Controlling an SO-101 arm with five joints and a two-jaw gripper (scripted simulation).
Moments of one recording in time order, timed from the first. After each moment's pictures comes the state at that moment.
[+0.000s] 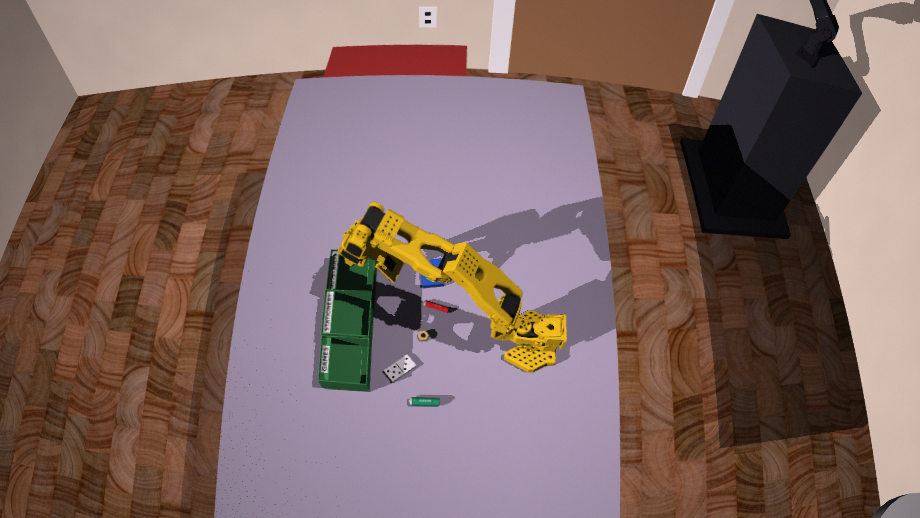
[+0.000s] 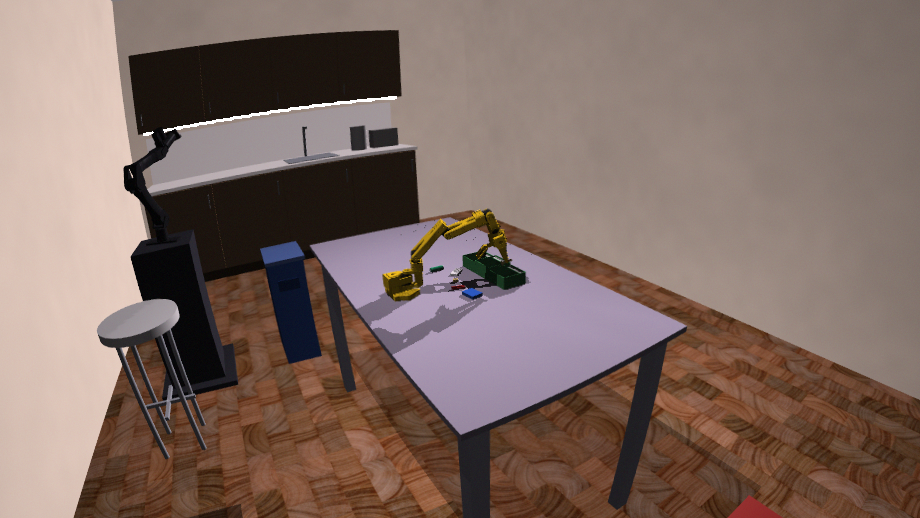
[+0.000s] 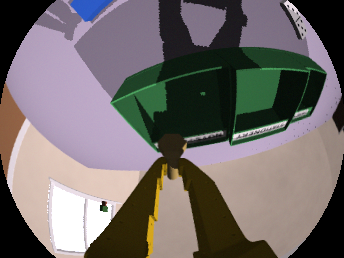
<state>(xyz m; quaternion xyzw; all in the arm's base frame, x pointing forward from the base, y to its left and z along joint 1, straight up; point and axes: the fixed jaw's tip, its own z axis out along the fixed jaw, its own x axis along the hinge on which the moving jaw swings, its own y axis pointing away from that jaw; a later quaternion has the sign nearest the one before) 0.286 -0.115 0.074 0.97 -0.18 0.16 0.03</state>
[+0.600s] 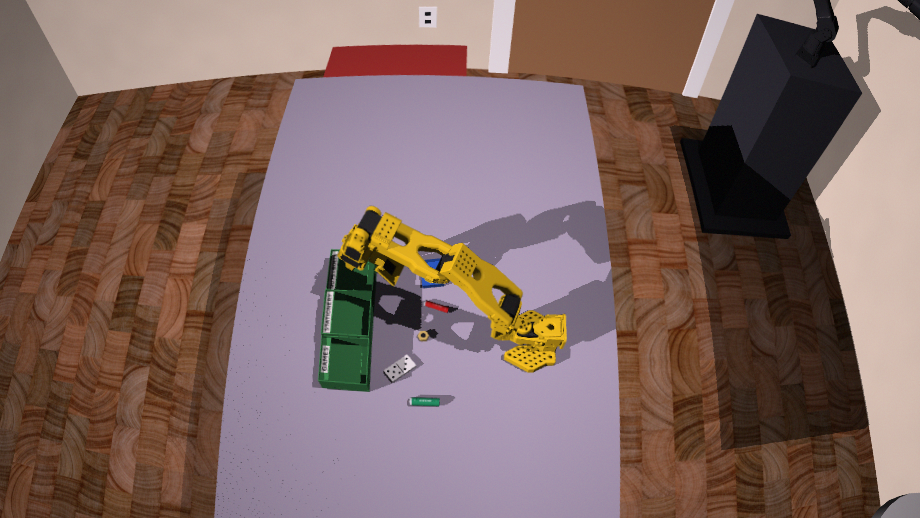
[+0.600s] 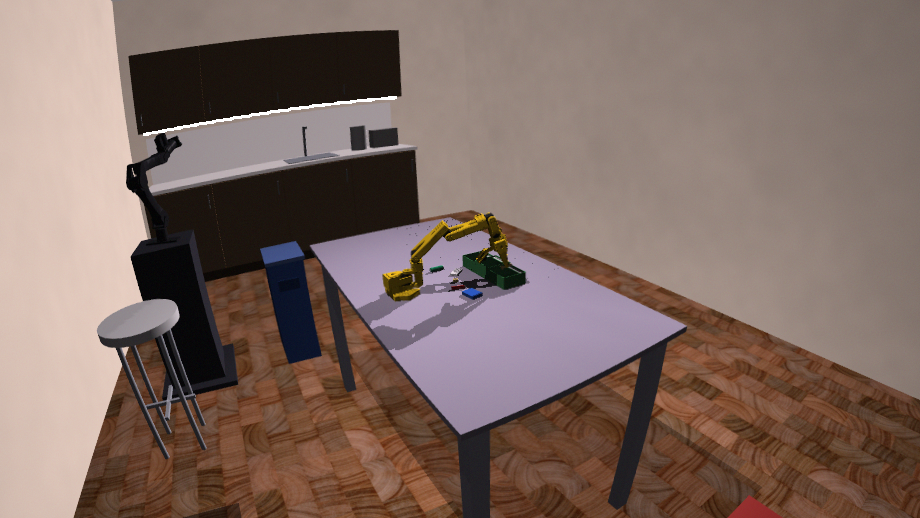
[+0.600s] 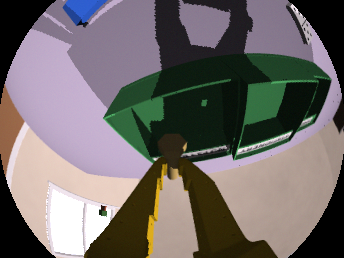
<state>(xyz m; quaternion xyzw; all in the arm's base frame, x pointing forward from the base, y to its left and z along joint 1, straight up) 0.286 -0.115 0.059 0.97 -0.18 0.14 0.03</state>
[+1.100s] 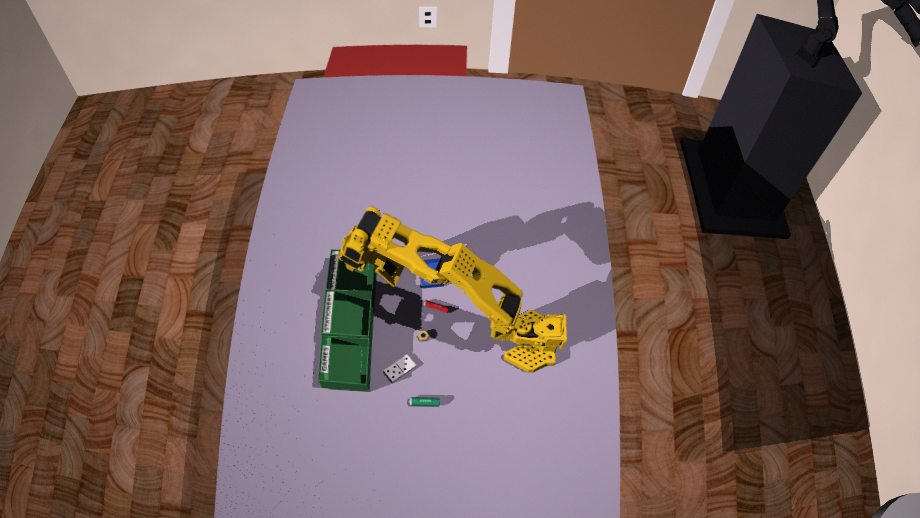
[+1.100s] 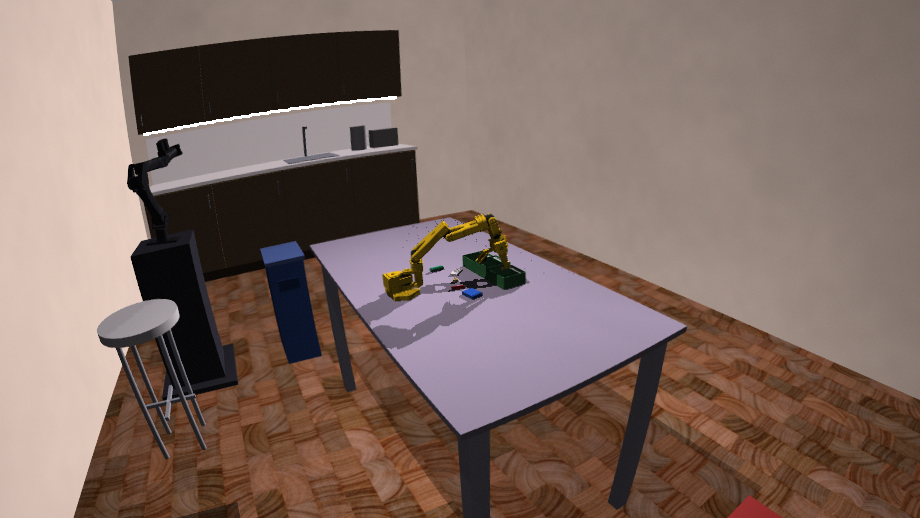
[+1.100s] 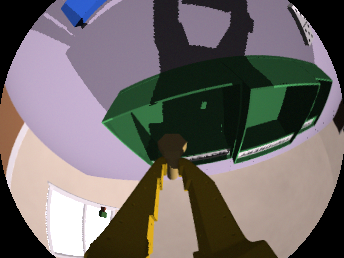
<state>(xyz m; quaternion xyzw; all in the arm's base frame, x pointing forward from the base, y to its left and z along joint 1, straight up) 0.286 -0.115 0.056 0.97 -0.18 0.14 0.03</state>
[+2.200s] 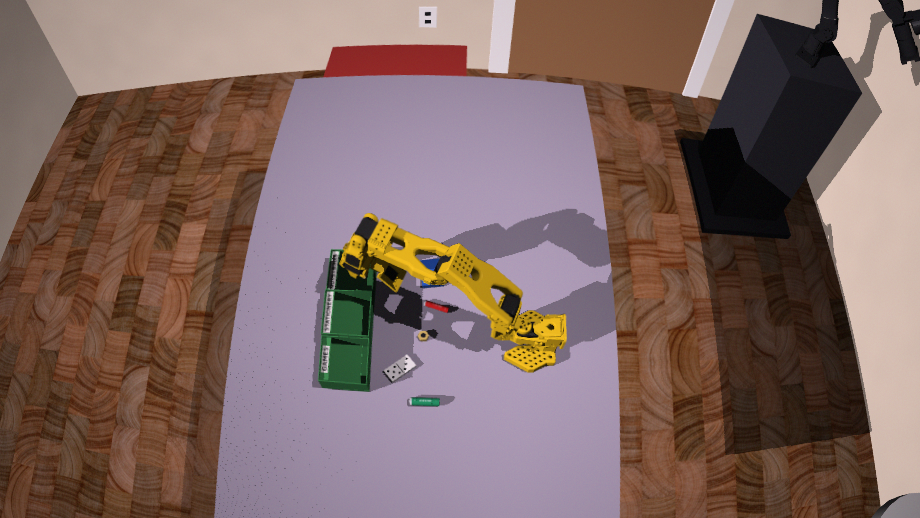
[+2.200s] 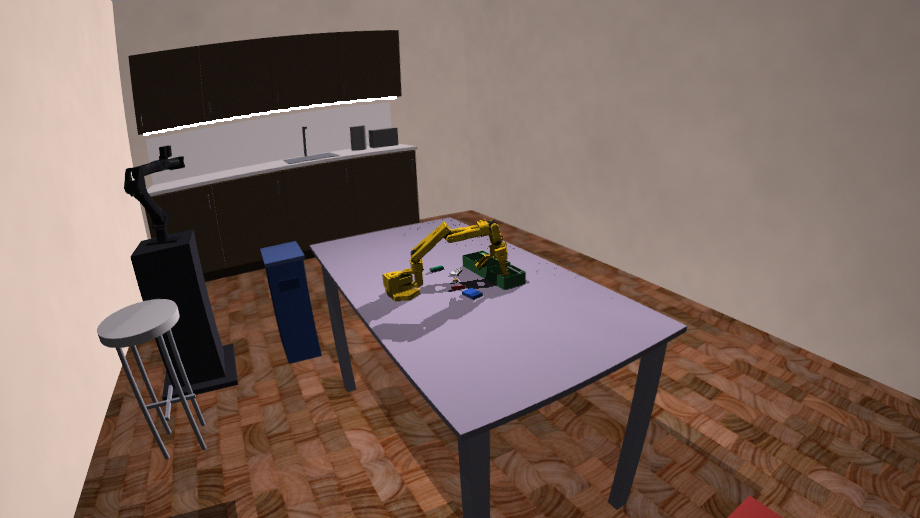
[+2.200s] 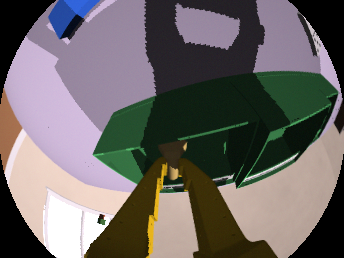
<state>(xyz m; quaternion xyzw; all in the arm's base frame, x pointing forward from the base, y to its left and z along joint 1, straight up) 0.281 -0.113 0.033 0.98 -0.18 0.10 0.02</state>
